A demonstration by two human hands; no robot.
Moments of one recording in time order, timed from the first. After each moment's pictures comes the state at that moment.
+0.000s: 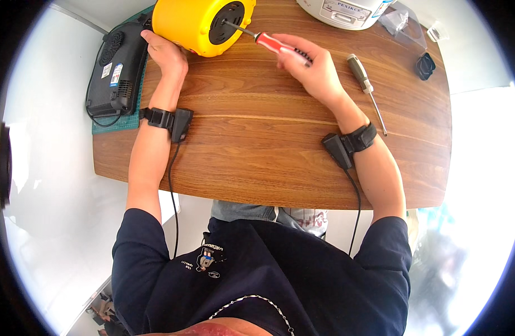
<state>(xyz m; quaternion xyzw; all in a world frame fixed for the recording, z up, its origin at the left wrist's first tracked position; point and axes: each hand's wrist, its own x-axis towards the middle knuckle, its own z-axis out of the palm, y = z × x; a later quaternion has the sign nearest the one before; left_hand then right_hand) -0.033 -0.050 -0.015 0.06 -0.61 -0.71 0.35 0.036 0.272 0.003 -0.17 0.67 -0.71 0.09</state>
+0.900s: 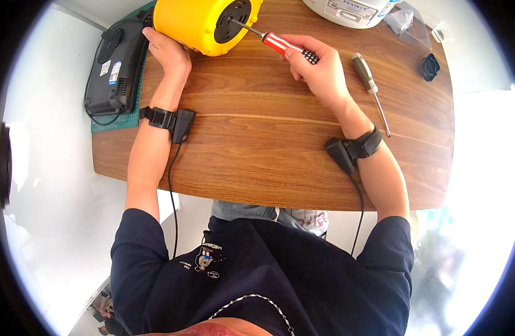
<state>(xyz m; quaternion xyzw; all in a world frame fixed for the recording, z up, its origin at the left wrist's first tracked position) -0.027 -0.044 -0.017 0.05 -0.61 -0.71 0.35 0.044 0.268 0.015 -0.11 0.71 -0.69 0.09</state>
